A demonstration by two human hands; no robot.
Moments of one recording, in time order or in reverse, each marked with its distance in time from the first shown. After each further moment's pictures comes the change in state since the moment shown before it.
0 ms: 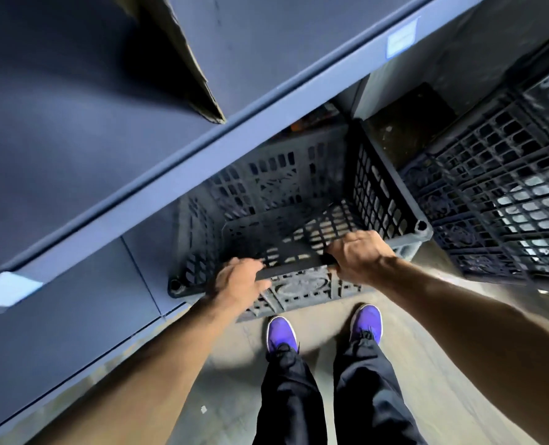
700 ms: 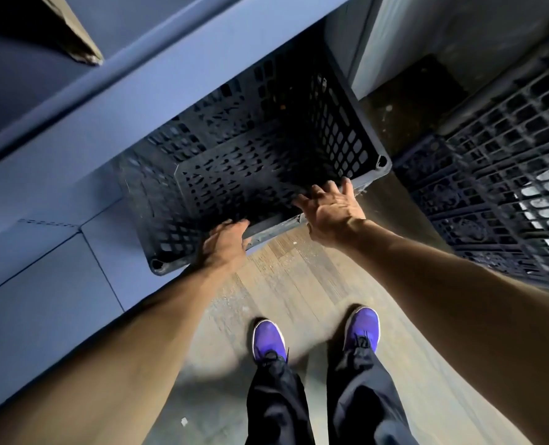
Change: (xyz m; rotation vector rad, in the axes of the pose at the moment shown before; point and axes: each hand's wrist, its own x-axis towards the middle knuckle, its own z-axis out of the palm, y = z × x) left_hand 0.133 0.006 0.033 0.013 0.178 -0.001; right_hand 0.114 0.028 0.033 0.131 0.077 0.072
